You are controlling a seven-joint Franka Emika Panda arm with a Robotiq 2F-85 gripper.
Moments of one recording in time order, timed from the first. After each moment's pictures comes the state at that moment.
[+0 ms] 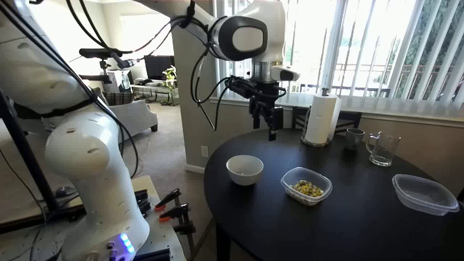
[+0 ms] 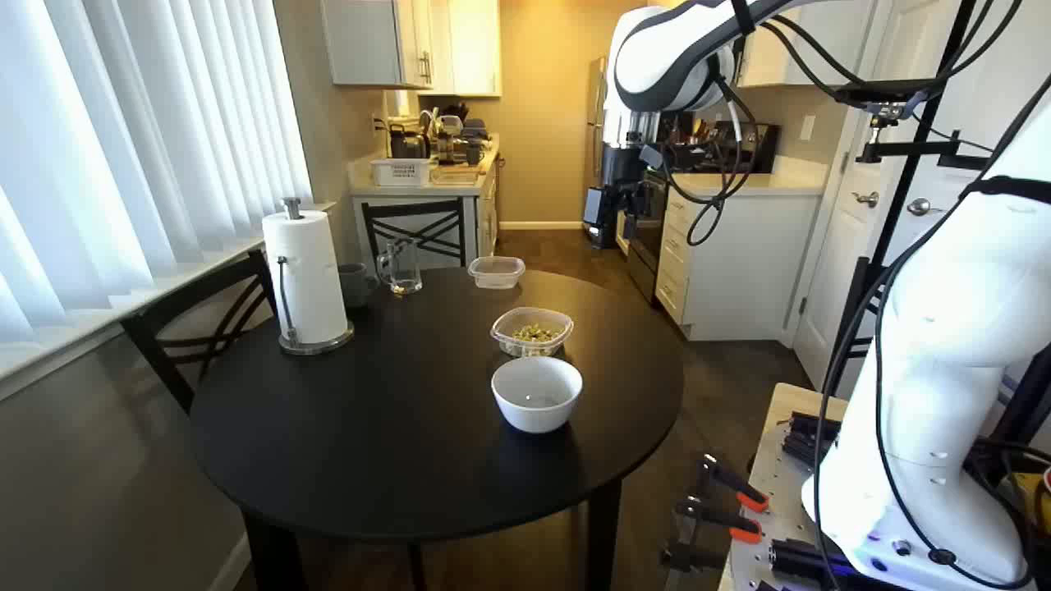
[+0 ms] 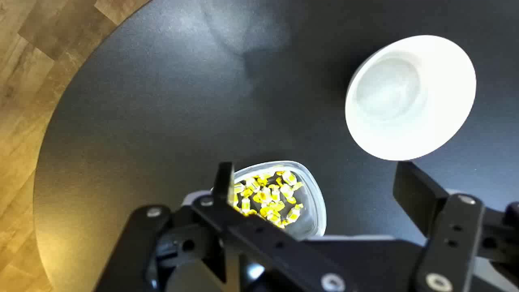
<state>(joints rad) -0.13 -0.35 -0.13 -2.45 -0.03 2.15 -0.03</state>
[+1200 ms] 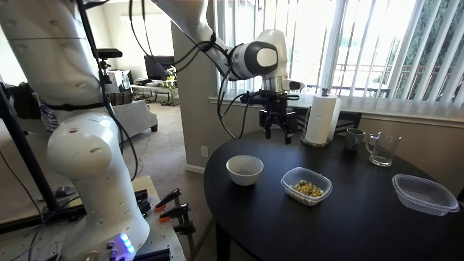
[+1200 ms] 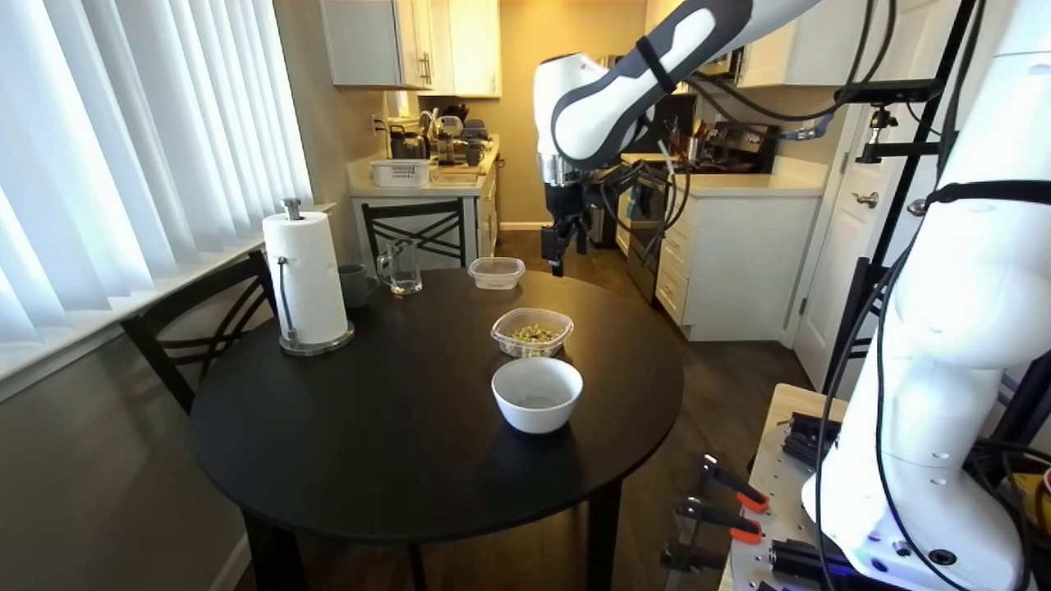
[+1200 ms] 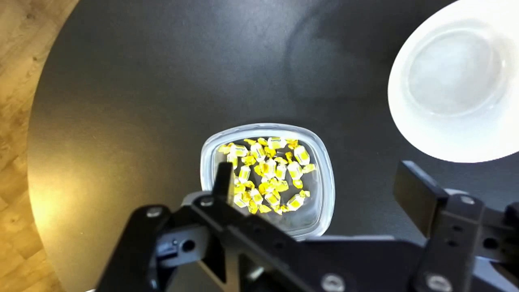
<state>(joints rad) -0.09 -0.04 -0.03 -2.27 -0.25 2.25 0.04</state>
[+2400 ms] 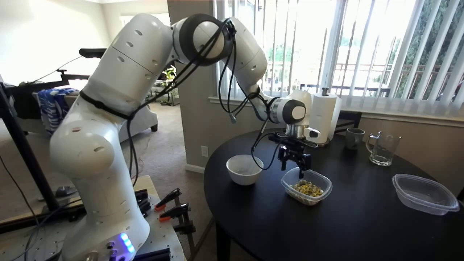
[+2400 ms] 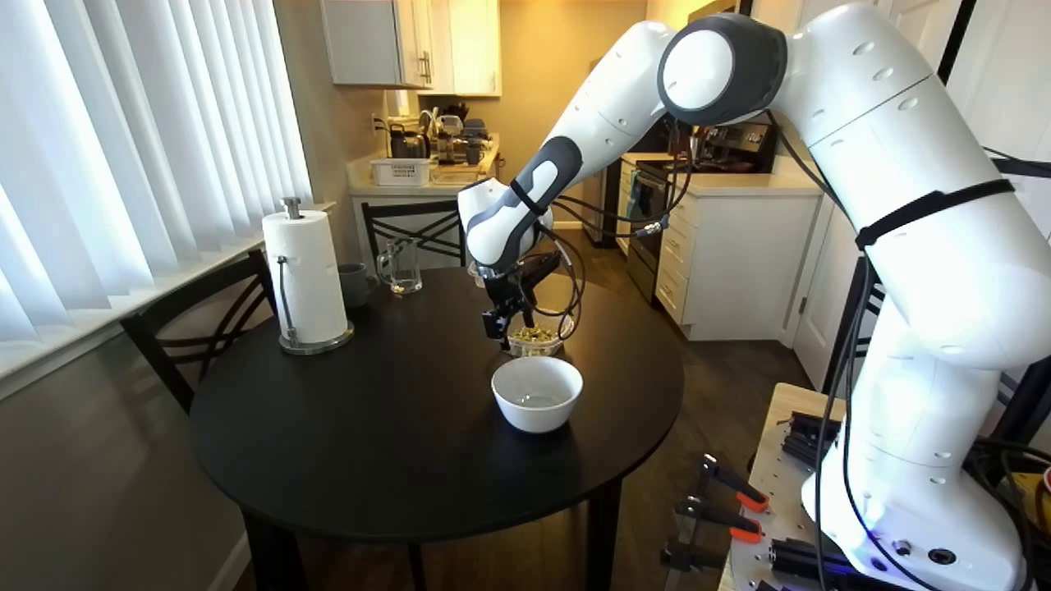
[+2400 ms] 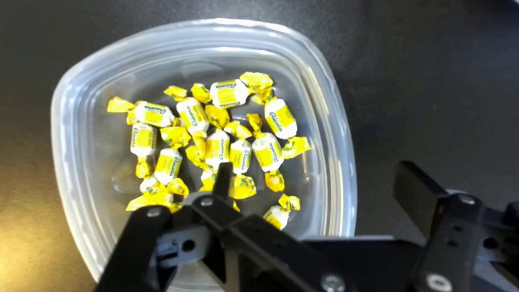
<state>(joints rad) -0.06 0.68 -0.04 -1.70 -0.19 2.23 0.06</state>
